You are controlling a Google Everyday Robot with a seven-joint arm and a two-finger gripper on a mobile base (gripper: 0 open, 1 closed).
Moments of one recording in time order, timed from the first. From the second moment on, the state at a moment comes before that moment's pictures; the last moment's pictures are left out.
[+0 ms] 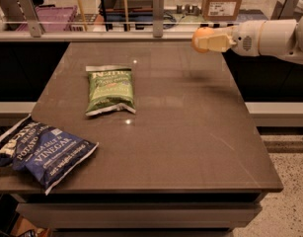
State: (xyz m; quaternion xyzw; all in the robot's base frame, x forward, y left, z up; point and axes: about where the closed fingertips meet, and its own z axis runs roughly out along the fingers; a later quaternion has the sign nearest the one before) arm 0.714 -0.174 0.938 -0.32 0.74 0.27 0.53
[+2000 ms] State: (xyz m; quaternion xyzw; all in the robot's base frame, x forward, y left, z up) arm 0.638 -0.061 0.891 -0.42 0.67 0.38 0.49
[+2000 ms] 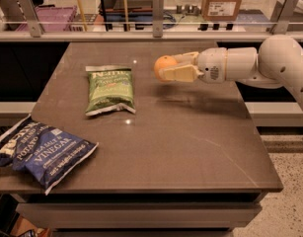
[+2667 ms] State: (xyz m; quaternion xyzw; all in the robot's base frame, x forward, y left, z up) arm 0.636 -0.038 0.873 -0.42 0.67 0.41 0.46
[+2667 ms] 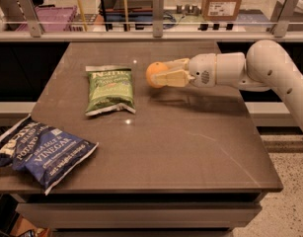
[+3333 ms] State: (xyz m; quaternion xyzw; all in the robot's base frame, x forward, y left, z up) arm 0.618 -0.024 0.859 -0.42 0.67 0.45 0.42
